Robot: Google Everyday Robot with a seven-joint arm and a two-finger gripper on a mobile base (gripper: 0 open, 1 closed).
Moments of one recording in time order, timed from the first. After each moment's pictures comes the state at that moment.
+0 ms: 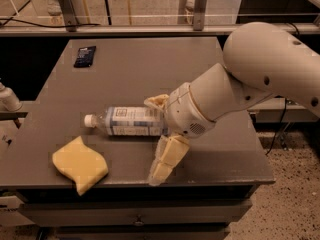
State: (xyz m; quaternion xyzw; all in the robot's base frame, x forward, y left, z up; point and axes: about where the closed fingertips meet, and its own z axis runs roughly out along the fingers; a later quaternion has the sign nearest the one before) arm 0.417 0.021 0.852 -0.69 0.62 0.25 0.28
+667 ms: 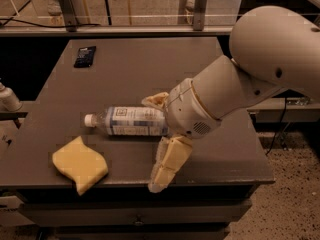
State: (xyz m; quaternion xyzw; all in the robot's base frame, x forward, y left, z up) arm 0.394 0.020 0.875 -0.70 0.62 0.25 0.27
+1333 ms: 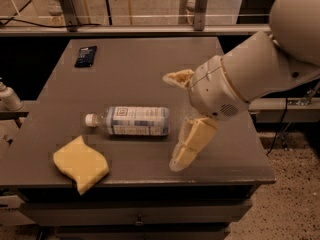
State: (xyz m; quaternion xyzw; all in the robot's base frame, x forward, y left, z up) arm 0.417 -0.016 0.909 -0.69 0.62 0.20 0.31
